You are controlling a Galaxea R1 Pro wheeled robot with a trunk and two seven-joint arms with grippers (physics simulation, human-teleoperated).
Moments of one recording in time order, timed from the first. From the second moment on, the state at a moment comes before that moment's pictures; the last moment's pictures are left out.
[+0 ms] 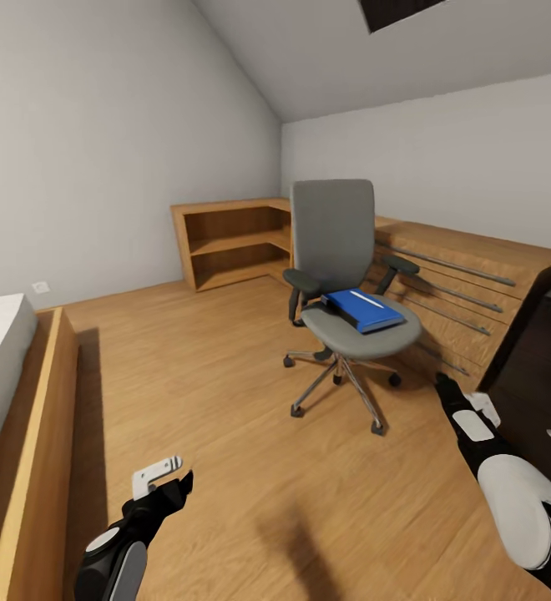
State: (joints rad) left arm -0.06 -0.12 0.04 -1.56 0.31 0.54 0.28; right arm -0.92 -0.20 -0.49 -0.32 -0.76 -0.07 0.02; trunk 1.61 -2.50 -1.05
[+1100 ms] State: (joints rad) left arm -0.08 -0.12 -0.01 -1.31 0.21 0.47 0.27; right arm -0.90 -0.07 -0.45 0.00 -0.36 -0.62 0.01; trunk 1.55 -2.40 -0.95
